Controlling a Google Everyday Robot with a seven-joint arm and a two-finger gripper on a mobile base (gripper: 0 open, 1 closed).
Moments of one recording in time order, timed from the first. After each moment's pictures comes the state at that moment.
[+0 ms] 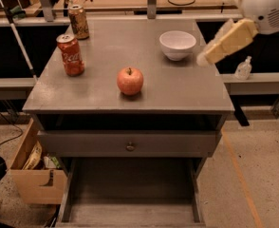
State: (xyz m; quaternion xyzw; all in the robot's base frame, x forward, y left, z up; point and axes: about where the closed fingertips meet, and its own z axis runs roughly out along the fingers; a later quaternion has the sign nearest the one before) arm 0.547 -0.149 1.038 -0.54 0.70 0.12 0.45
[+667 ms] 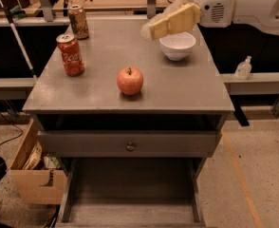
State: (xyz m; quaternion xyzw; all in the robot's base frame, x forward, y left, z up) arm 0.569 -0.037 1.083 -0.49 0.58 0.28 0.58
